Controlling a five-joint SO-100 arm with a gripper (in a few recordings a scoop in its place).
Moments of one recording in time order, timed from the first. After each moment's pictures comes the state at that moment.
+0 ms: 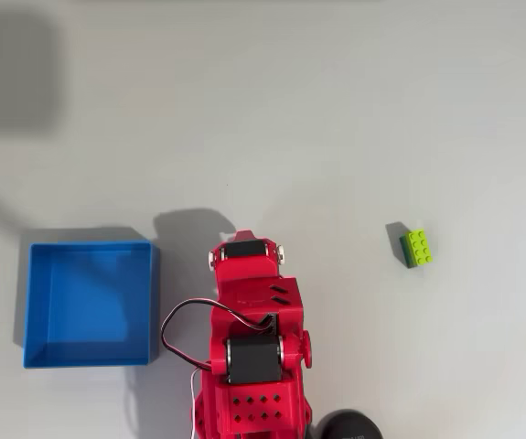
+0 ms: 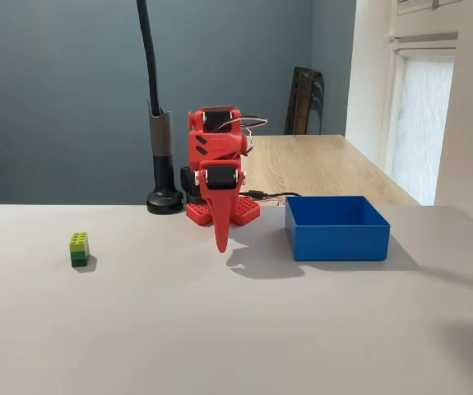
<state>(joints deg) -0.4 185.9 176.7 57.0 0.1</state>
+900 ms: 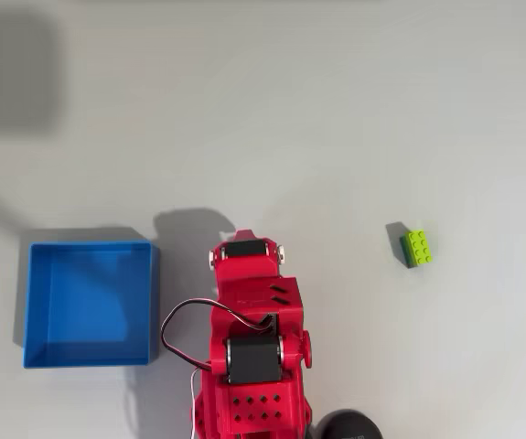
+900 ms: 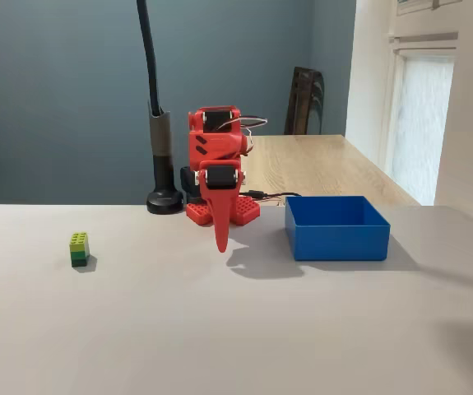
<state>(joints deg) -0.4 185.9 176.3 56.1 1.5</state>
